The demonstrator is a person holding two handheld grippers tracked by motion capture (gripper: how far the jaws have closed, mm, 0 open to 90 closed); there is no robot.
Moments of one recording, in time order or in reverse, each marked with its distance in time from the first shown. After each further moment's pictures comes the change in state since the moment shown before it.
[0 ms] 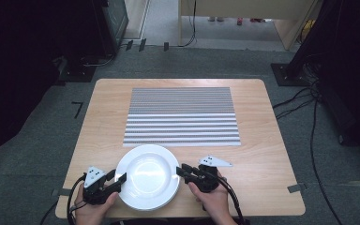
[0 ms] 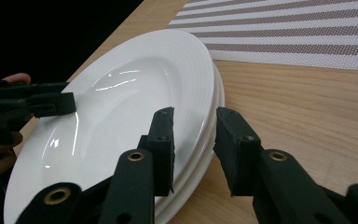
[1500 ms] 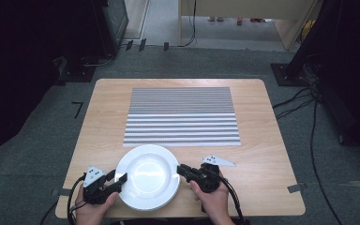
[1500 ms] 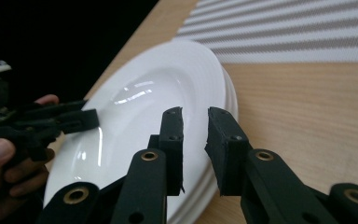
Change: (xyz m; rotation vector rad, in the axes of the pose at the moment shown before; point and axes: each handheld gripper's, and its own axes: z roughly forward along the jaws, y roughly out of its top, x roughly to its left) left arm 0.000 -0.001 0.001 0.003 -0.003 -0.008; right arm 0.001 0.003 -0.005 -0.006 0.040 0.110
